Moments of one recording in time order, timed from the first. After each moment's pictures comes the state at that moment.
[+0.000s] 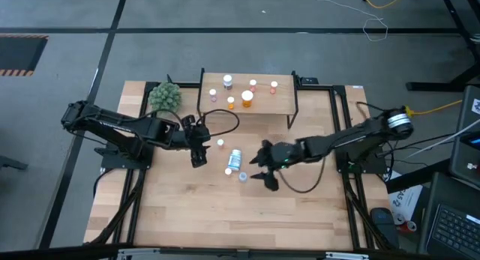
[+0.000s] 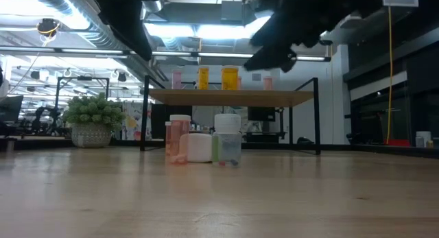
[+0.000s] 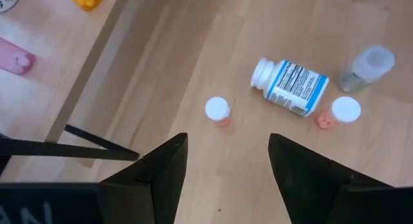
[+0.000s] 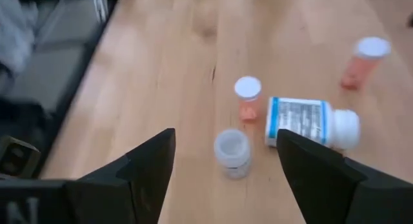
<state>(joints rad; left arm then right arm) -0.16 1.22 1.02 -0.71 -0.46 -0.33 0.21 1.54 0.89 0.04 0.01 0.25</state>
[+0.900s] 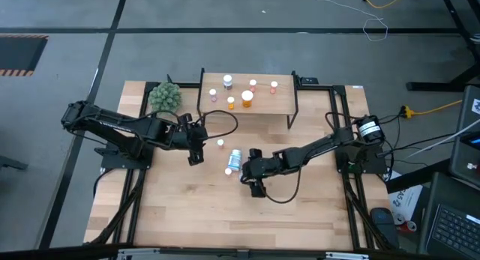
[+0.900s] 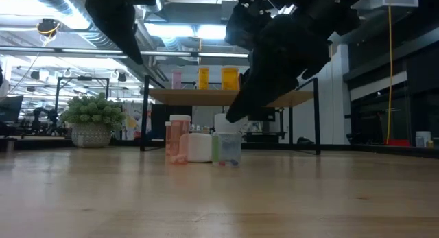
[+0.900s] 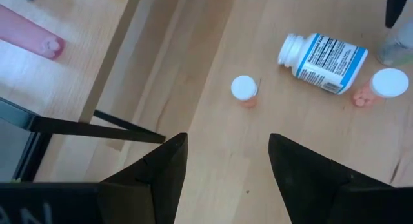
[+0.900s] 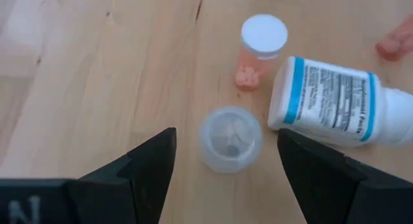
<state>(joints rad) -0.16 1.22 1.02 -0.80 -0.52 -0.30 0.25 1.85 1.07 -0.06 0.11 0.15</state>
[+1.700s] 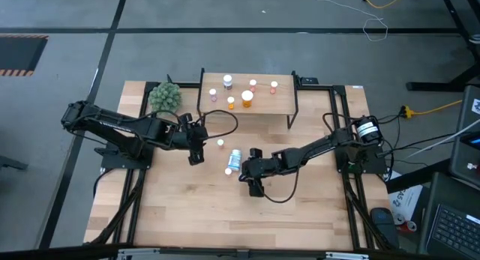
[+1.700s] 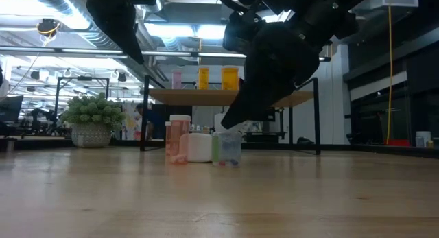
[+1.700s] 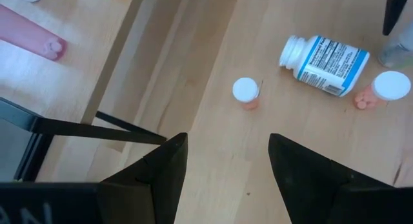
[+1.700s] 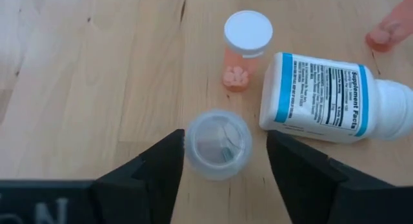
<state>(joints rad) -0.16 1.22 1.02 -0.79 -0.52 -0.30 0.25 1.87 1.07 -0.04 0.14 0.21</state>
